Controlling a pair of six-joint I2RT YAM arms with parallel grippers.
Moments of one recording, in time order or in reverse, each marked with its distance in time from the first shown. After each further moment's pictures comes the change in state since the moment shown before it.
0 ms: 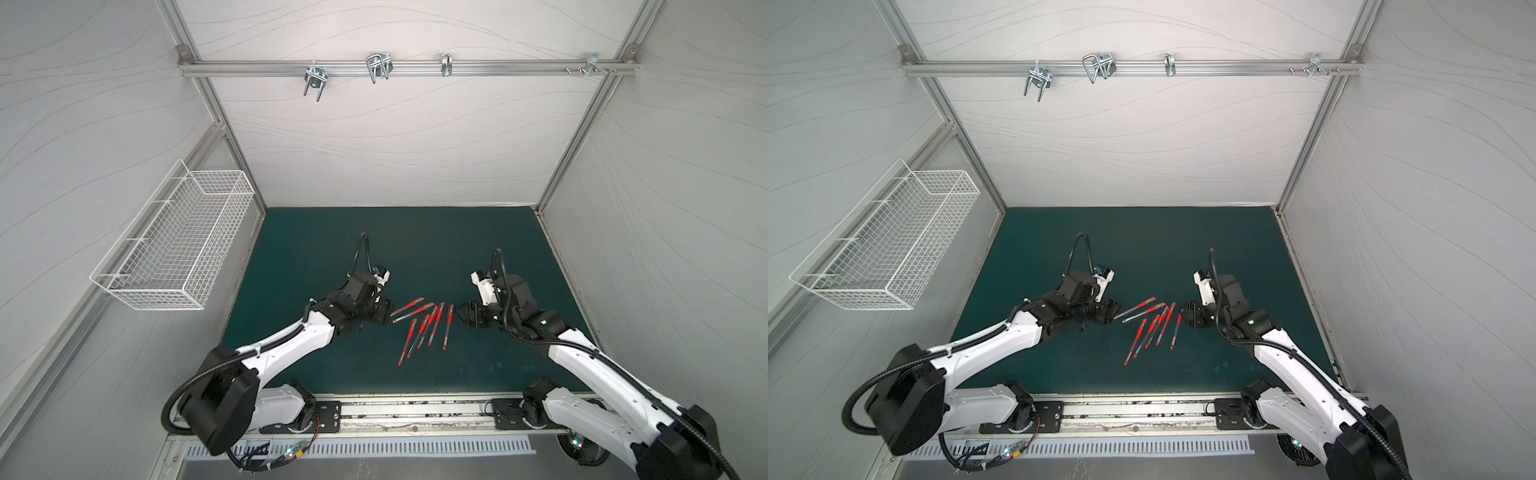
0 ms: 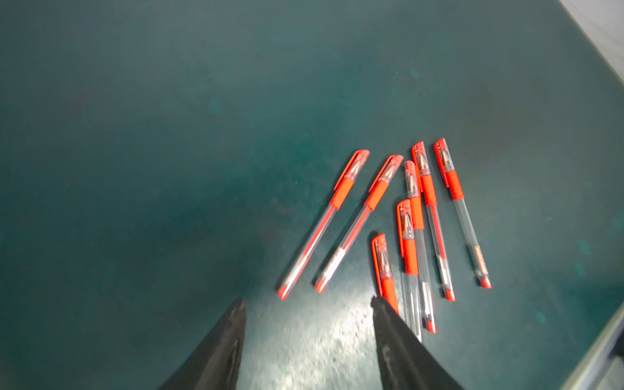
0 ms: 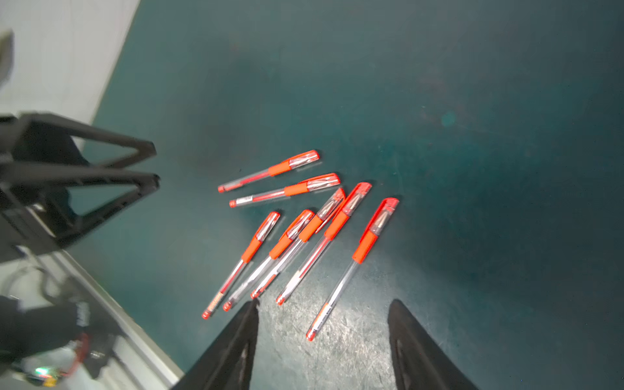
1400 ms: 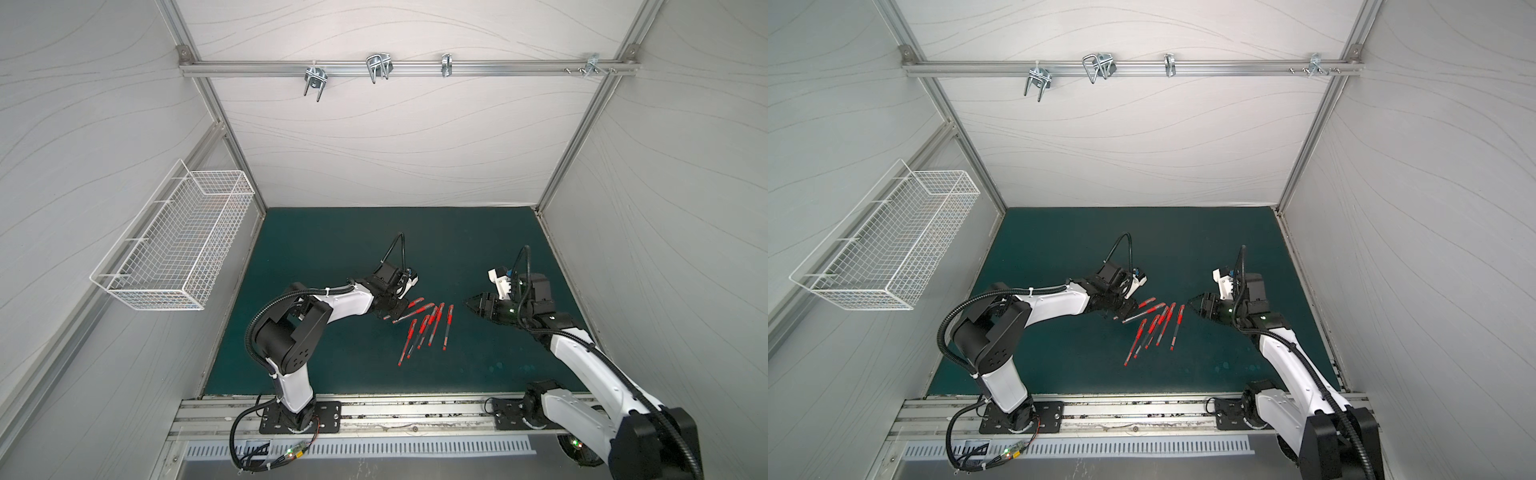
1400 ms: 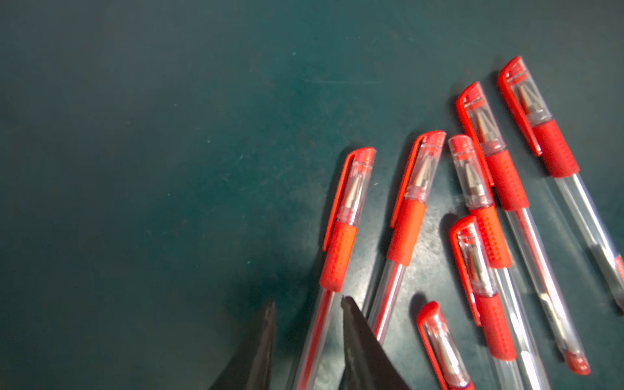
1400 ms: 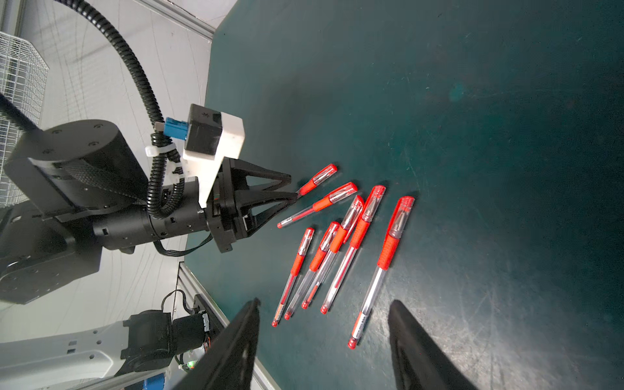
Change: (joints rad) left arm -0.030 0.476 0.242 0.010 0.086 0.279; right arm -0.250 0.049 -0.072 0.126 -0.364 0.098
